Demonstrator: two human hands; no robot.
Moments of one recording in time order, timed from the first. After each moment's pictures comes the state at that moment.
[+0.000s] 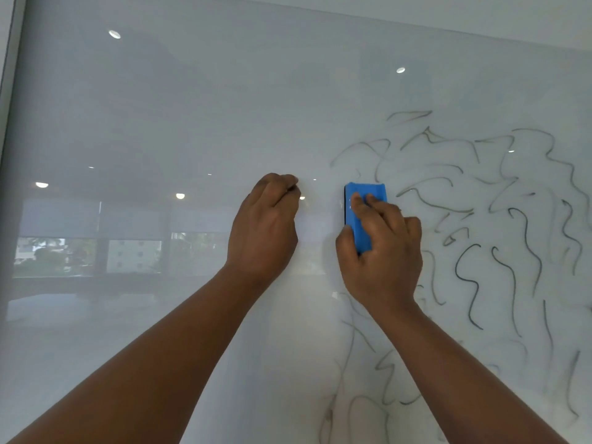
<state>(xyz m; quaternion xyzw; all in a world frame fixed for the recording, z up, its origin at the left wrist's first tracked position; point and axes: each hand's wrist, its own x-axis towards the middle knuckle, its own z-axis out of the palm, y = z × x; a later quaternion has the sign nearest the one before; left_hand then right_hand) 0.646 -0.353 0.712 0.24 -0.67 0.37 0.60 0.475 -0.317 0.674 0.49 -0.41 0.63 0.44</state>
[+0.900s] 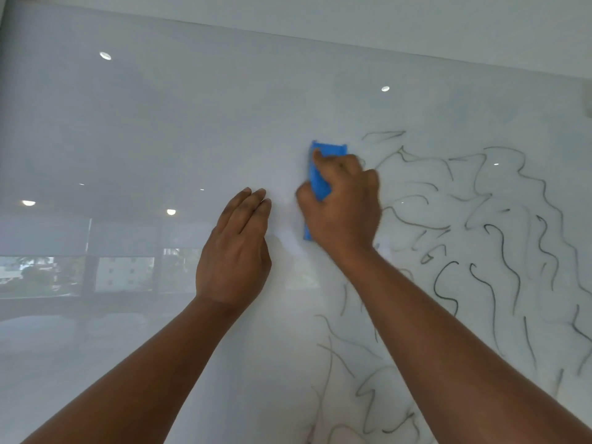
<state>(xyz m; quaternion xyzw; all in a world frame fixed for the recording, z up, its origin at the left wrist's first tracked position) 0.640 -0.359 0.705 0.25 -0.63 0.38 0.63 0.491 -0.316 0.762 0.50 -0.40 0.66 0.40</state>
